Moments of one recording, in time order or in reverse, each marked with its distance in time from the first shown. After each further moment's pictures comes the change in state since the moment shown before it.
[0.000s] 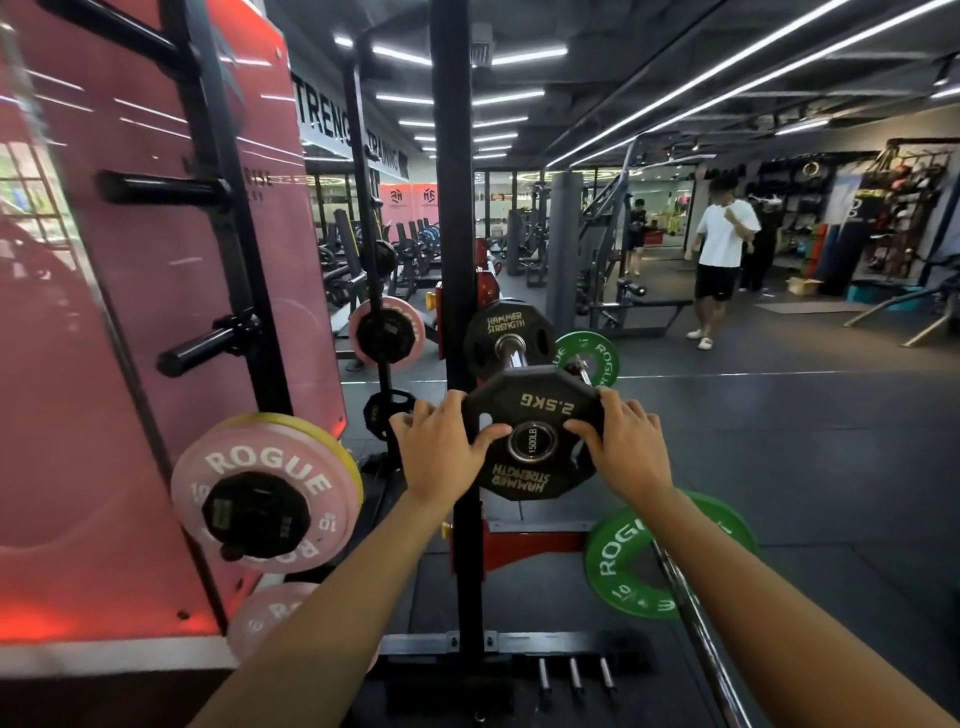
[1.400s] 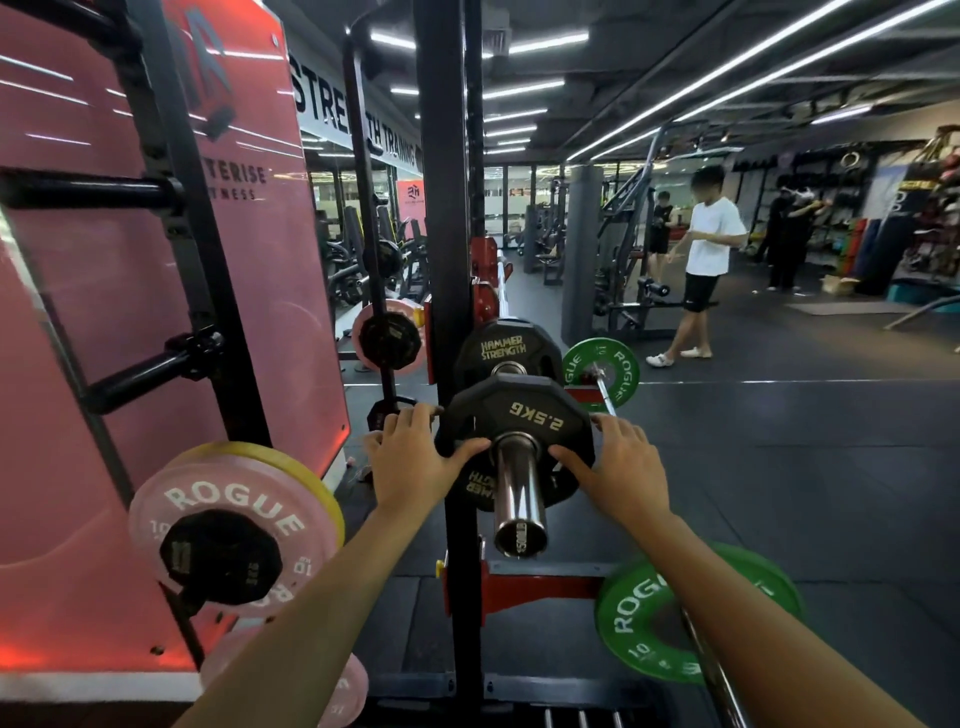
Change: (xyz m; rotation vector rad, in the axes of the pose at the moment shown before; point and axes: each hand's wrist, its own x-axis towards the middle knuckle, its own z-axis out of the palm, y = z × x) left_hand 0.093 -0.033 0.096 -0.050 0.025 -0.095; right_hand 0.092 0.051 0.083 0.053 -0.072 0.085
